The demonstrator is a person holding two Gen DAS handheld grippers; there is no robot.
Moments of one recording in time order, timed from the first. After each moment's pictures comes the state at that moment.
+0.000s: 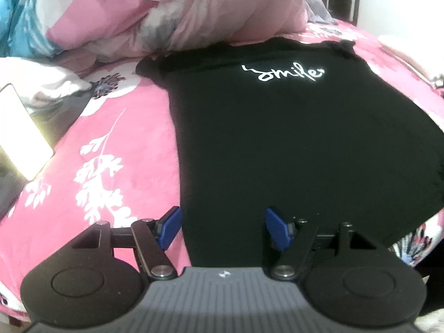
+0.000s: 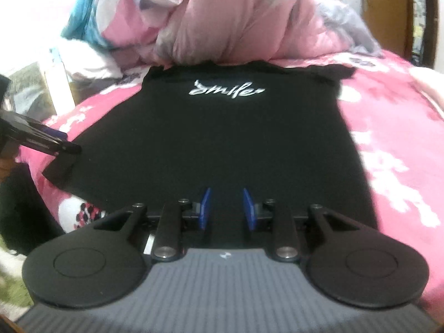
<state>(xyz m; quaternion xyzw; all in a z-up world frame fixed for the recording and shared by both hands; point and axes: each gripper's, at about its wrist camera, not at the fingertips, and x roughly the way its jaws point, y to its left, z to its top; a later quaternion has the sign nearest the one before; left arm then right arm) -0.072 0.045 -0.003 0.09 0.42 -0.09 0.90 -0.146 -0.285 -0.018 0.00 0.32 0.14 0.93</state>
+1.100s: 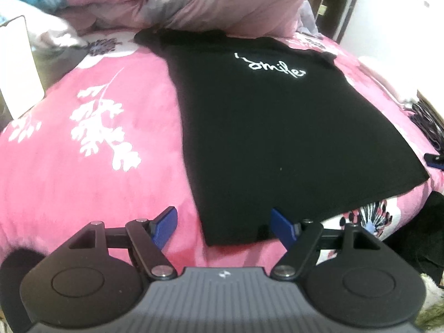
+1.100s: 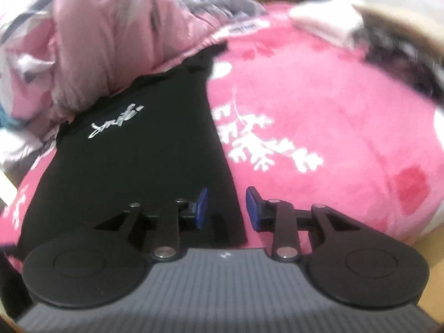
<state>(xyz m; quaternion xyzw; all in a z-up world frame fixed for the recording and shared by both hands) -0.112 0.101 -0.013 -0.01 0.44 -0.15 0.89 -0.158 -0.427 -0.021 0.21 0.35 -0.04 0.91</state>
